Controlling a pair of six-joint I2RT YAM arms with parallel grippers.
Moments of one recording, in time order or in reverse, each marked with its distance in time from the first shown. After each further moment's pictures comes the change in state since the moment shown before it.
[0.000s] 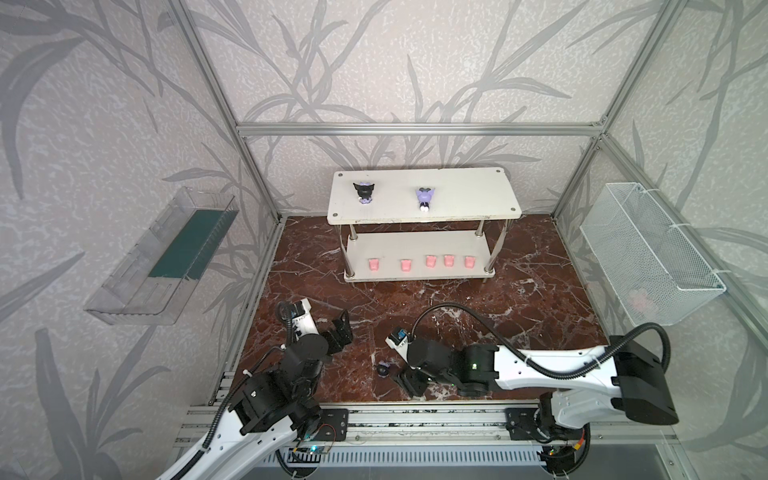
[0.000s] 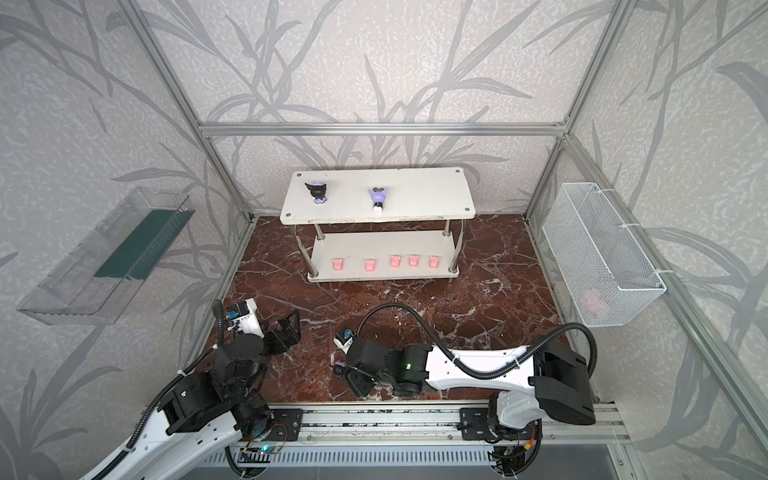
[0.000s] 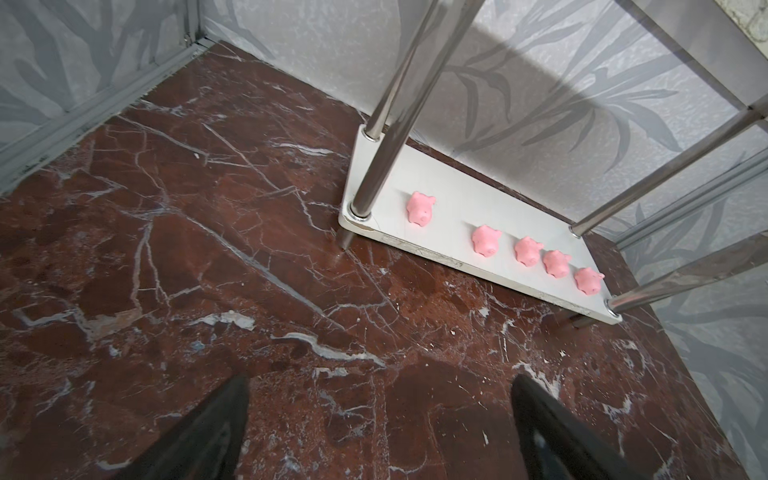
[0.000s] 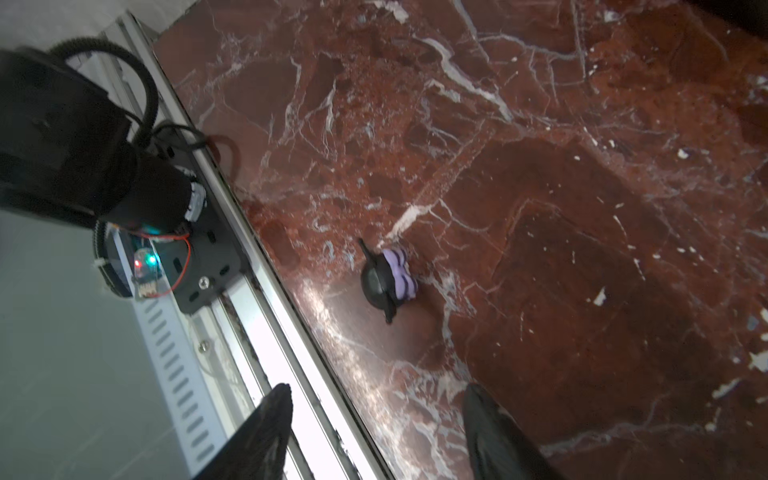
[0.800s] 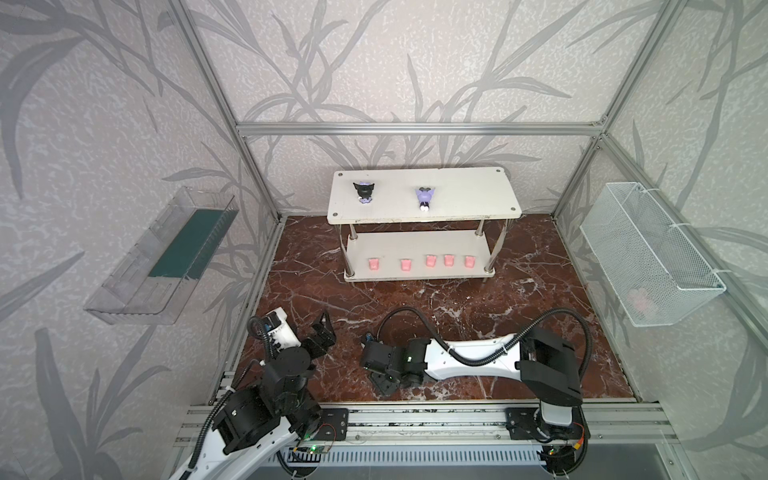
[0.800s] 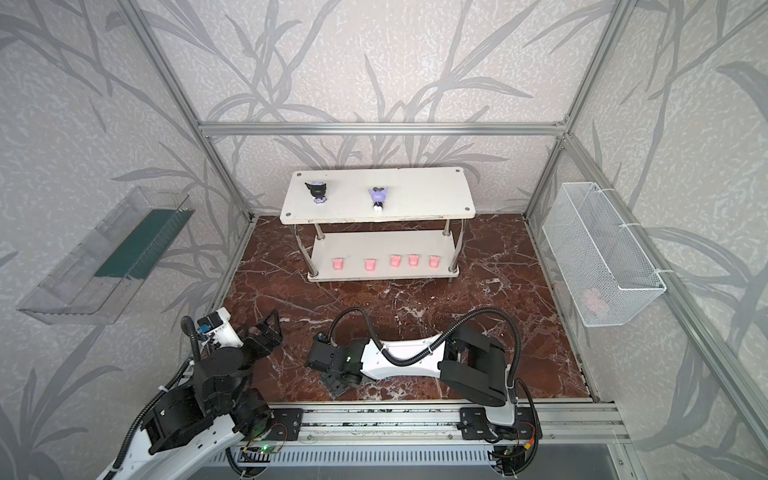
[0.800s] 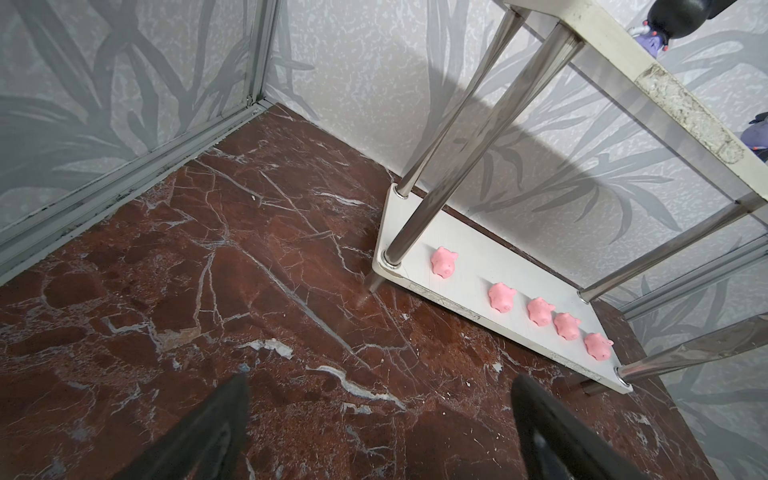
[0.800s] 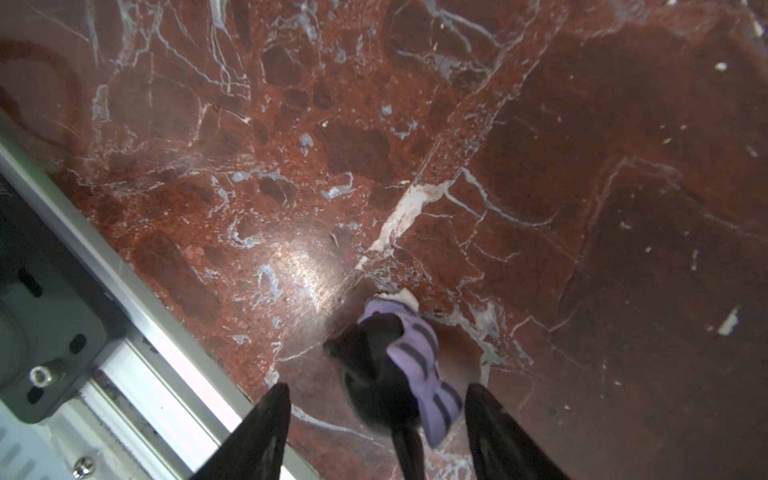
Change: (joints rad) left arm 0.000 -0.173 -0.003 -0.077 -0.129 -0.009; right arm 0.000 0.437 0.343 -0.251 0.011 0.078
